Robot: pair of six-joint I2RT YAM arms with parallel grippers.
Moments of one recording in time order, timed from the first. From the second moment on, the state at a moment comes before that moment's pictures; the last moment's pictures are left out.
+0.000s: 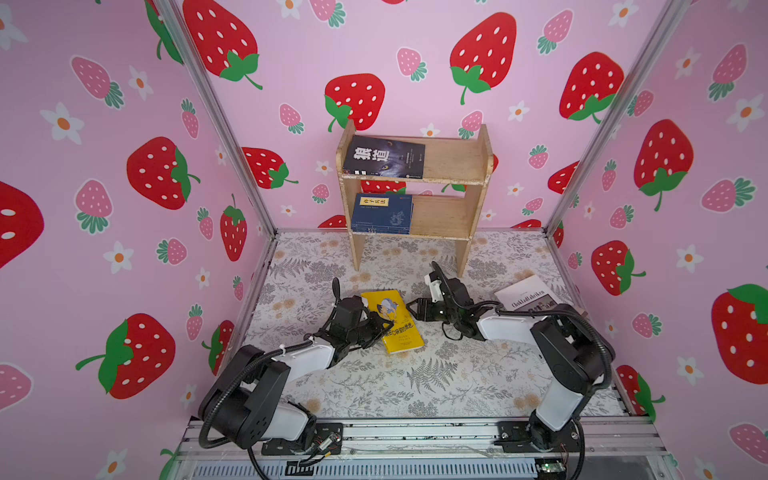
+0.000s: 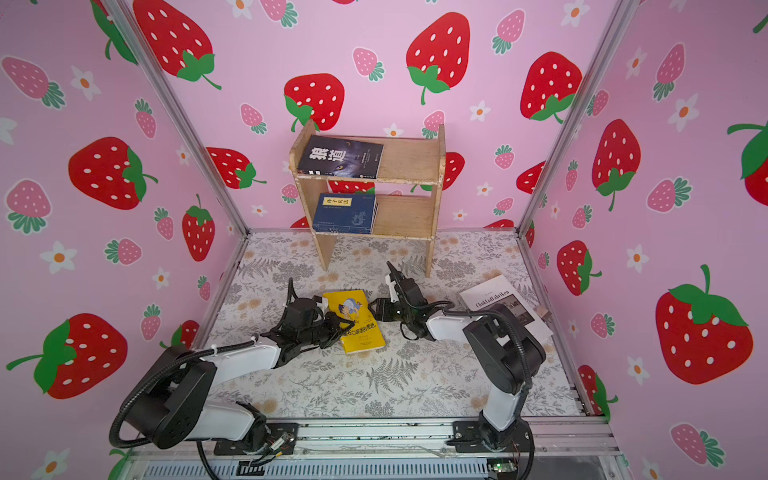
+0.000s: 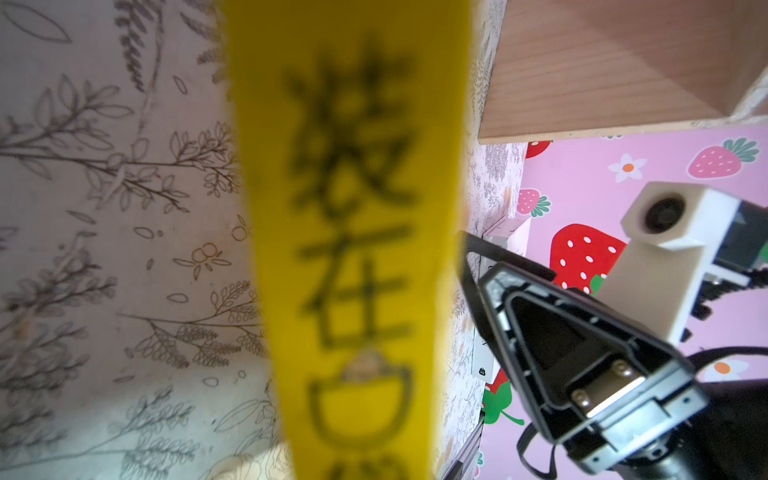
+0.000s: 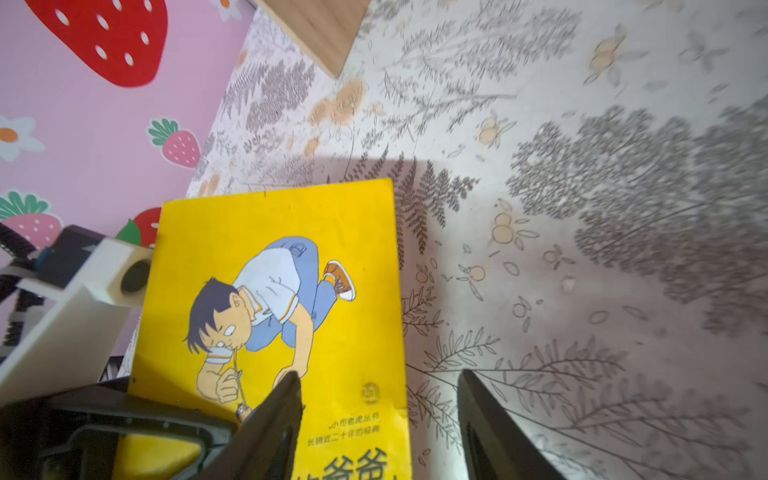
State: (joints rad) left arm -0.46 1.37 0.50 0.22 0.40 -1.08; right arm 0.73 1.71 0.84 0.31 -0.26 0.60
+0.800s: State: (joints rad) left arm -0.43 0.95 1.15 -0.23 0.24 -0.68; right arm 0.62 1.27 0.76 0.54 -0.28 0.80
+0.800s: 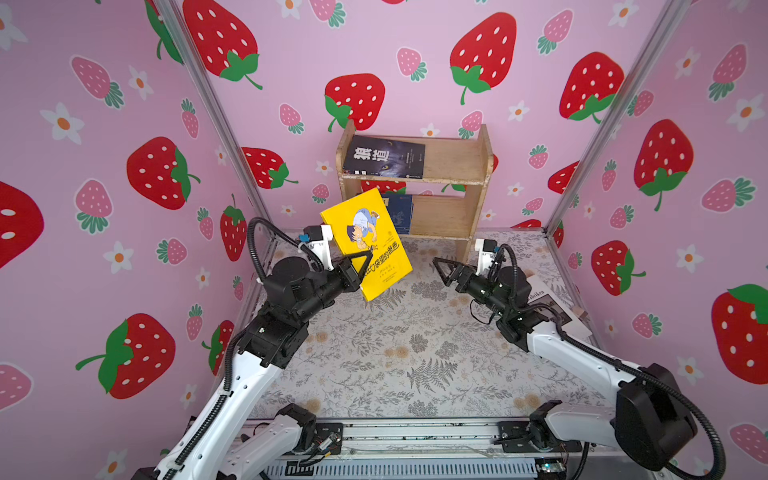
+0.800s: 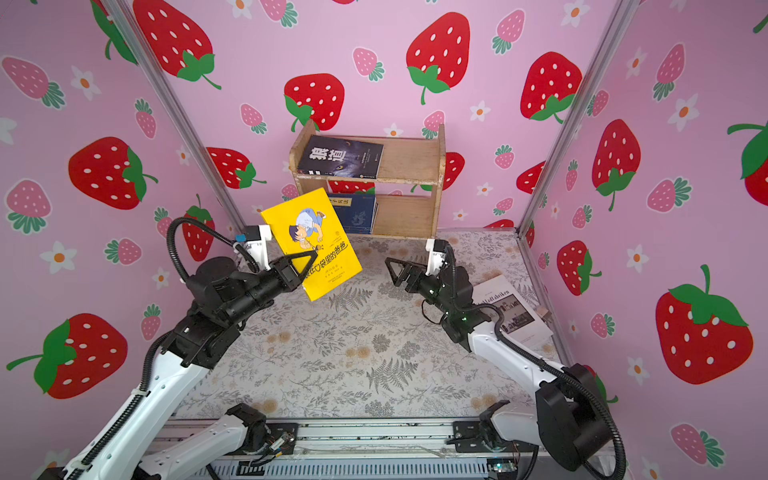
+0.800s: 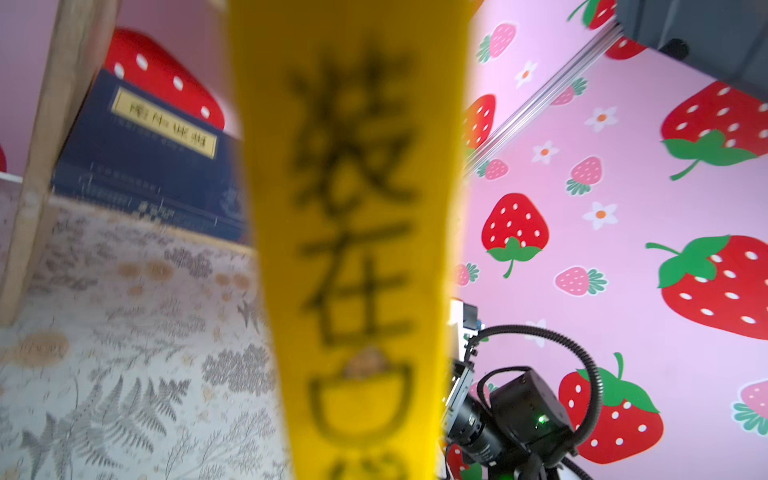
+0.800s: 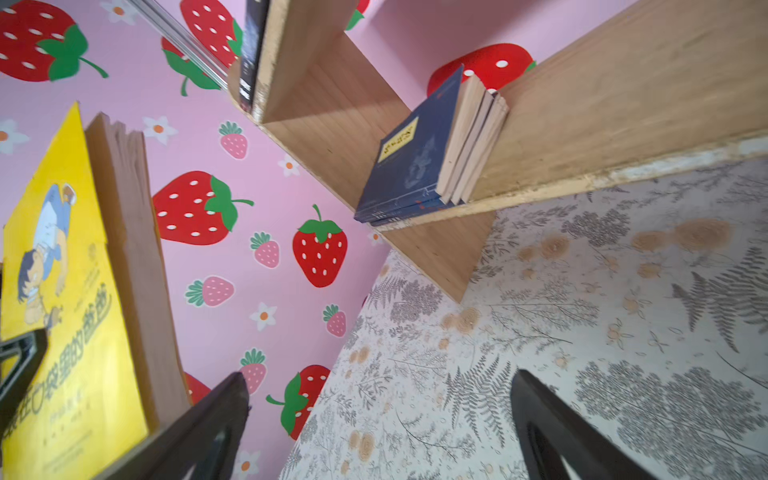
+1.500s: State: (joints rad) left arm -0.42 1.21 1.31 0.07 0.09 -0.74; right arm 0.76 1.44 0.97 0.89 -0.33 0.95
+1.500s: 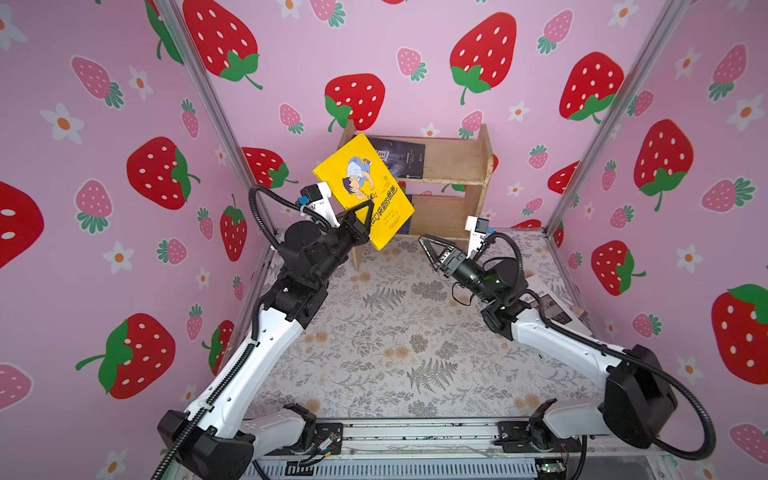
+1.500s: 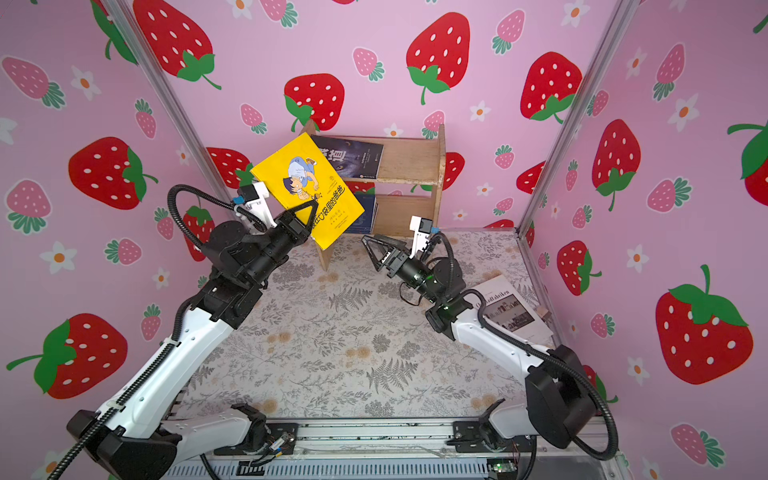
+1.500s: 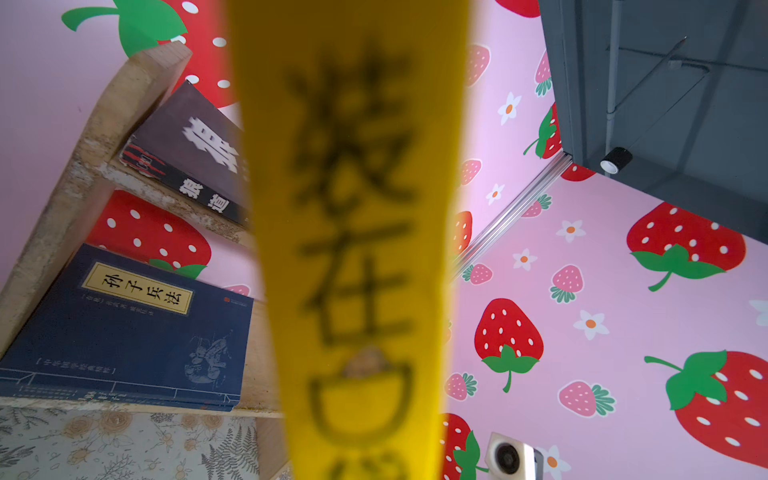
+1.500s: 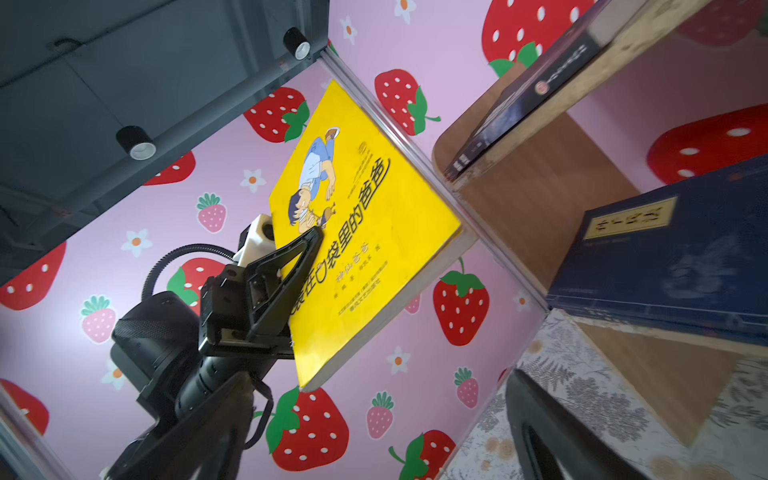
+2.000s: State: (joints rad) left arm -0.42 1.26 1.30 0.21 0.13 -0.91; right arm 0.82 1.66 1.17 1.07 -0.40 1.08
